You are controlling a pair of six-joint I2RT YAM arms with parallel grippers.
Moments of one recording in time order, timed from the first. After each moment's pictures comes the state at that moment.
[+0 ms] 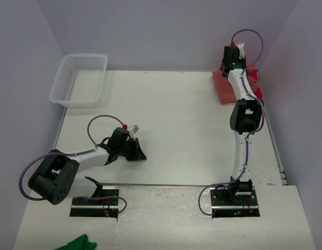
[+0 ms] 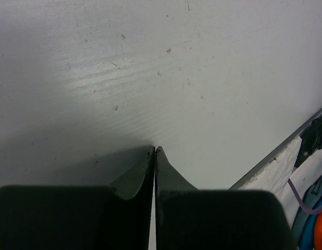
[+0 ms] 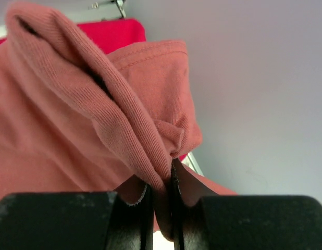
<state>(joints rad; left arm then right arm) -0.51 1.32 0.38 0.06 0.38 -0.65 0.01 2.45 2.33 -0.58 0.85 -0.12</state>
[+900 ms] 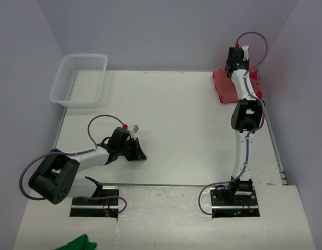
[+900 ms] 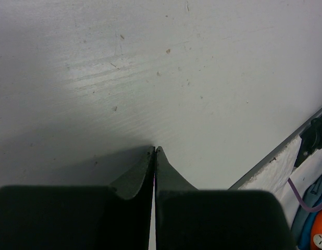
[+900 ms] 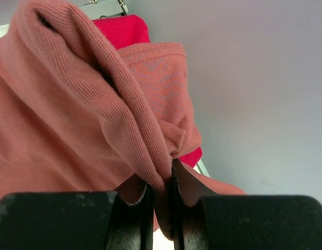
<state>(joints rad) -0.51 1.33 0.39 0.06 0.39 -0.65 -0.03 2.54 2.45 -0.61 0.79 -0.10</state>
